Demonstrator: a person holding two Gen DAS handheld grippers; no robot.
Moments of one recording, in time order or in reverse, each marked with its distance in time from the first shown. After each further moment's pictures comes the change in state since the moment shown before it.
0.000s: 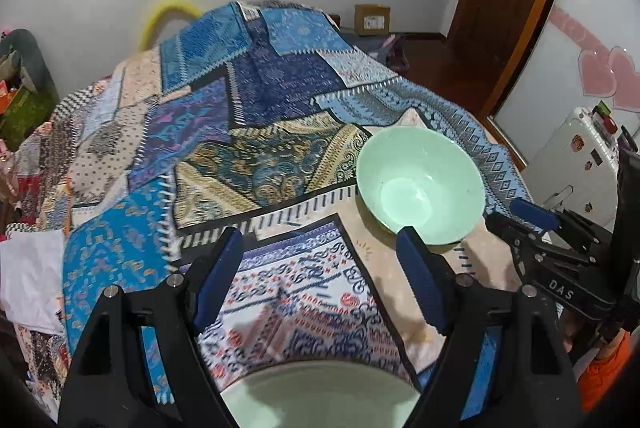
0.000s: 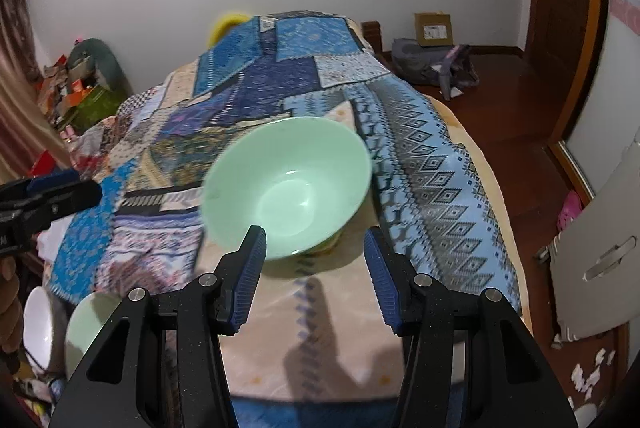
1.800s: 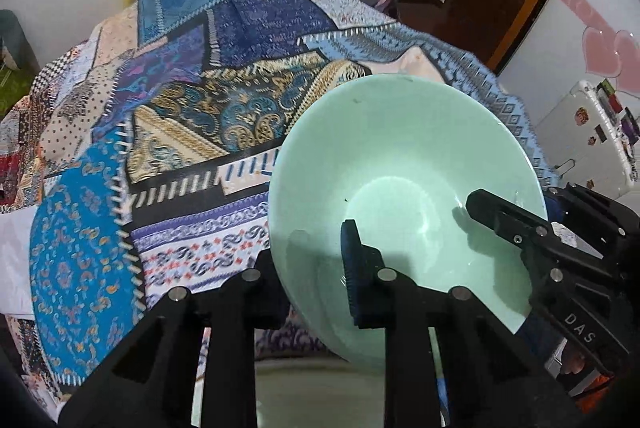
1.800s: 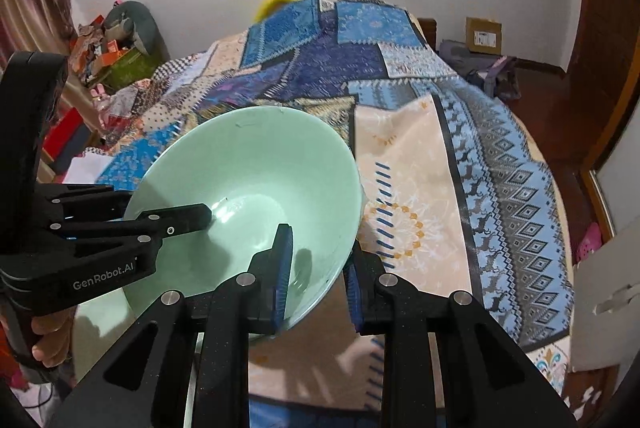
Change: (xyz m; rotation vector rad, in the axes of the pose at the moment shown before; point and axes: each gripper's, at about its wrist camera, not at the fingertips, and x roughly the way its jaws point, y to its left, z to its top) left arm 0.042 -0.001 -0.025 -0.011 0.128 -0.038; right arm 0.010 0.062 -0.003 -0.151 0.049 0.101
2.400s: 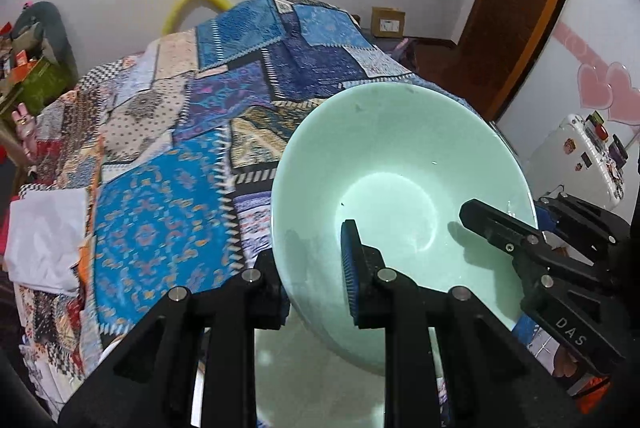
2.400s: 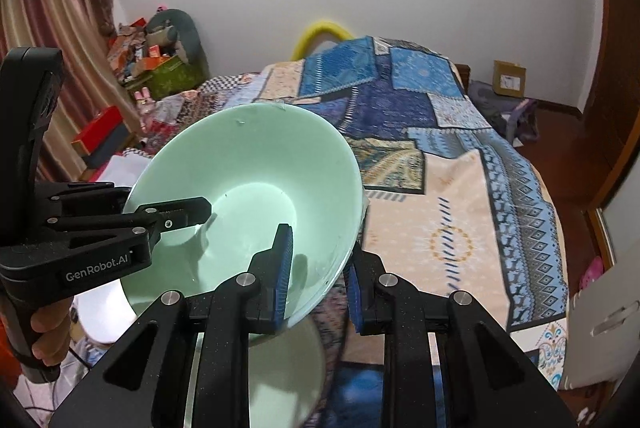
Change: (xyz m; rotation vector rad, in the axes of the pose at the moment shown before) left arm -0.128 0.039 -0.049 -0.072 -0.139 0.050; right arm -0.059 0.084 -0.001 -0.092 -0.092 0.060
